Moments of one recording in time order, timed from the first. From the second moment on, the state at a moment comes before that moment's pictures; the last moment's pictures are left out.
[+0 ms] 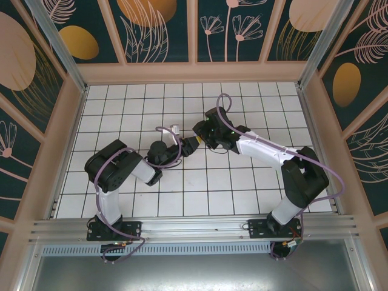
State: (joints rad) left arm -0.66 1.92 0.57 1.35 0.28 -0.96; right arm 0.69 1.62 1.11 -0.25 -0.06 1.31
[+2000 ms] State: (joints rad) left arm -0.64 1.72 0.69 0.79 0.55 -0.62; right arm 0.61 0.98 0.63 -0.15 0.24 0.65
